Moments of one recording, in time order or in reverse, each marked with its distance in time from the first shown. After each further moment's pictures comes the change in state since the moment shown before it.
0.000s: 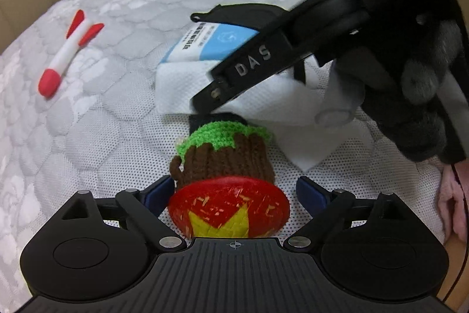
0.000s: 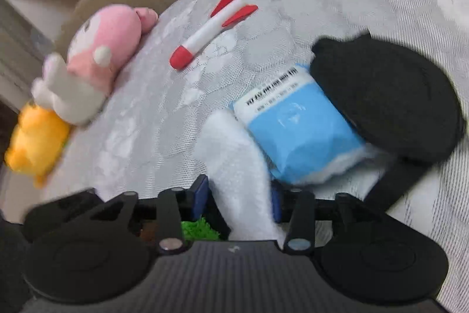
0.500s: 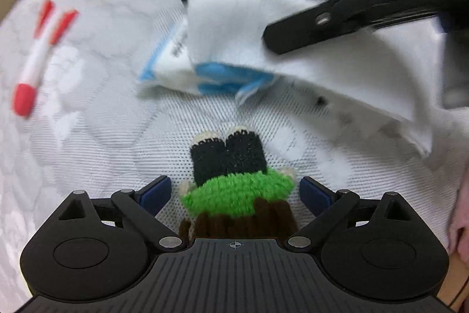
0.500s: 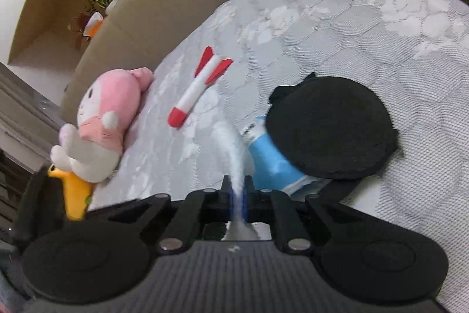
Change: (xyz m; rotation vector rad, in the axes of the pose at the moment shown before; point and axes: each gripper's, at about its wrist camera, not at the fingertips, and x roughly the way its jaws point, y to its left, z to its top) left arm 0.055 0.008 0.067 0.052 0.260 -0.021; right arm -0.054 -0.054 0.015 0.248 -0.093 0.100
